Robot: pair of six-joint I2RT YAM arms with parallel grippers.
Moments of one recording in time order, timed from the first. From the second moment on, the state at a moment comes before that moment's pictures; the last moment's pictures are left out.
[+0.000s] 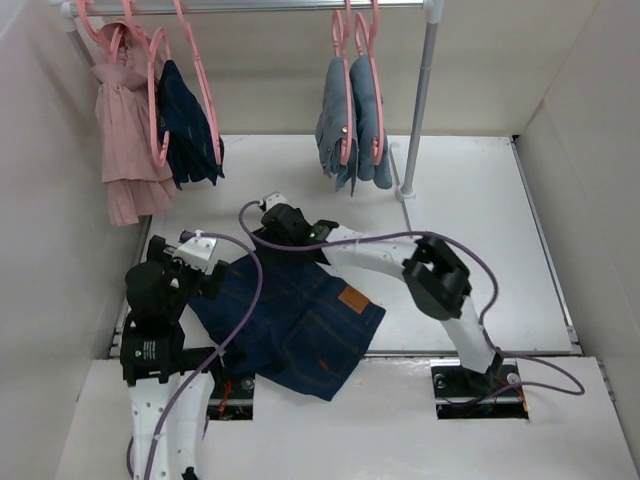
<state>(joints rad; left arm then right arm) 0.09 0.42 0.72 -0.70 0.21 0.48 1.03 2.08 1.66 -0.32 0.24 0.28</state>
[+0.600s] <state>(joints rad) 0.09 0.50 0.70 -0.85 0.11 0.61 0.95 2.38 1.95 -0.46 0.28 0.40</state>
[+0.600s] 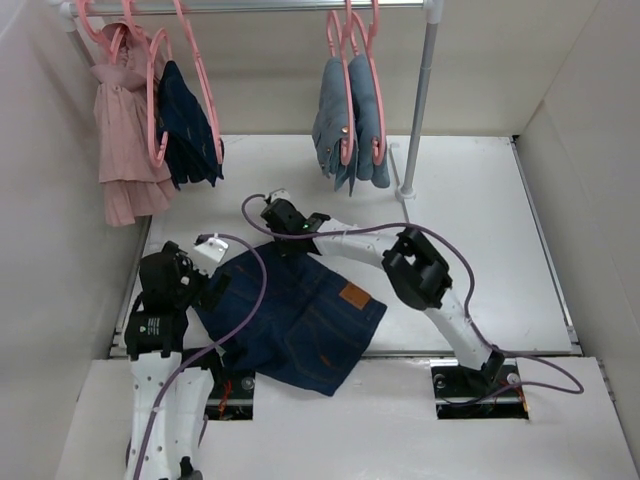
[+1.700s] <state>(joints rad) -0.41 1.18 0.82 -0.50 0.52 0.86 0.98 0.60 1.24 -0.48 0.52 -0.08</state>
